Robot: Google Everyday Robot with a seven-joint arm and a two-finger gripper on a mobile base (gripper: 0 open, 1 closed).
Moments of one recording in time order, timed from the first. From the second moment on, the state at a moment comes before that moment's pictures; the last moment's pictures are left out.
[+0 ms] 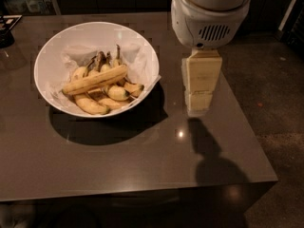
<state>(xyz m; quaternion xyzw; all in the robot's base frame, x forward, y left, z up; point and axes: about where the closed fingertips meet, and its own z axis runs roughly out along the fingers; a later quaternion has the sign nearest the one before) 0.448 -0.071 1.010 -0.72 0.67 -0.13 0.15</state>
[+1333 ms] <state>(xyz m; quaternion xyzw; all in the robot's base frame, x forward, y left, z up) 0.510 0.095 0.979 -0.83 0.55 -0.06 0.12</state>
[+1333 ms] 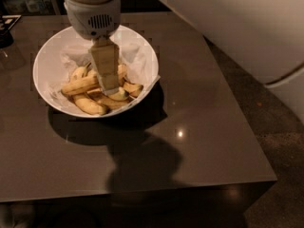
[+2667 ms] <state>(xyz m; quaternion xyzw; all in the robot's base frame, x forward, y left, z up) 0.549 0.131 0.910 -0.84 0.53 0.00 0.07</state>
